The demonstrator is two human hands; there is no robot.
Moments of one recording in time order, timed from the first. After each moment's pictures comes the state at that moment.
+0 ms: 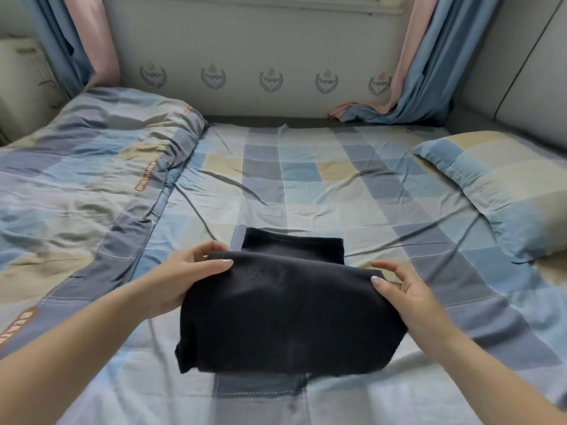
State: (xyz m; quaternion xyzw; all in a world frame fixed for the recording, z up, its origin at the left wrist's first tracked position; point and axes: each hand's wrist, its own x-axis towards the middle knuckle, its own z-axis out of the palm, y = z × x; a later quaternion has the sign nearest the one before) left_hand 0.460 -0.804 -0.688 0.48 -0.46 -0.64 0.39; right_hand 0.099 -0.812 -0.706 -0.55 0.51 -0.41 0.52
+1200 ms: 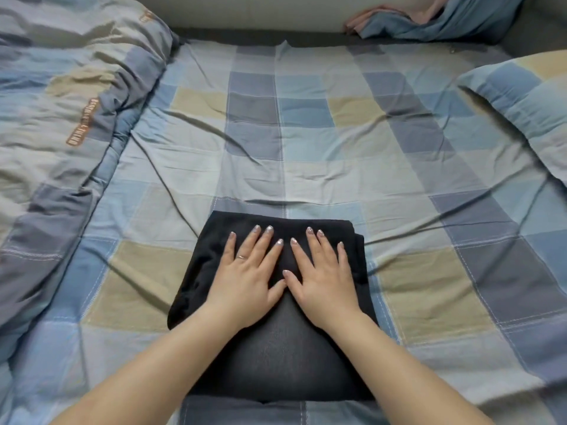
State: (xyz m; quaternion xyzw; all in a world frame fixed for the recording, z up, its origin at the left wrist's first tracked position) left_hand 0.373 -0.934 -0.845 0.64 -0.77 0.01 -0.03; right_hand 0.212 -0.954 -0.850 -0.82 0.57 -0.03 0.04
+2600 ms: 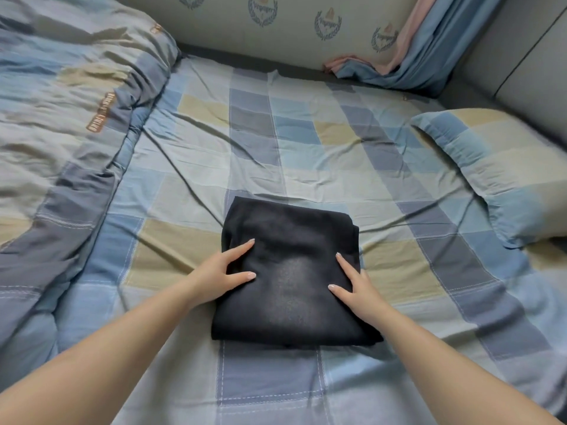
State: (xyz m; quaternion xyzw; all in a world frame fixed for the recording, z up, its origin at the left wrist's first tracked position) left_hand 0.464 -0.887 -0.855 0.56 -0.64 -0.45 0.25; right_hand 0.145 -0.893 -0.849 -0.64 0.67 -0.11 0.35
